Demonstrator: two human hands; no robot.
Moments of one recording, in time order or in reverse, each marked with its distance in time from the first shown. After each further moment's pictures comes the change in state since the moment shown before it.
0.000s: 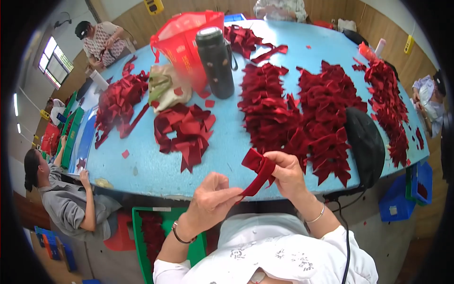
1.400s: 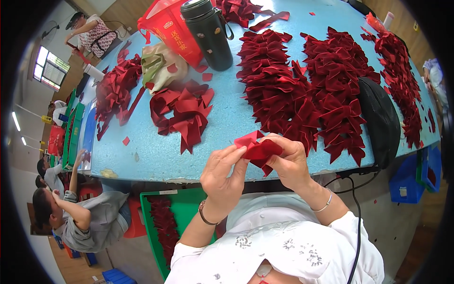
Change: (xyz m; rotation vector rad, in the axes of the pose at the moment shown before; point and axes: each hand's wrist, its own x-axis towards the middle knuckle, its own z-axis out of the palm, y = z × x) left_hand 0.003 -0.005 0.052 0.093 0.401 -0.030; right_hand -0.011 0.007 0.017 -0.251 -0.026 -0.126
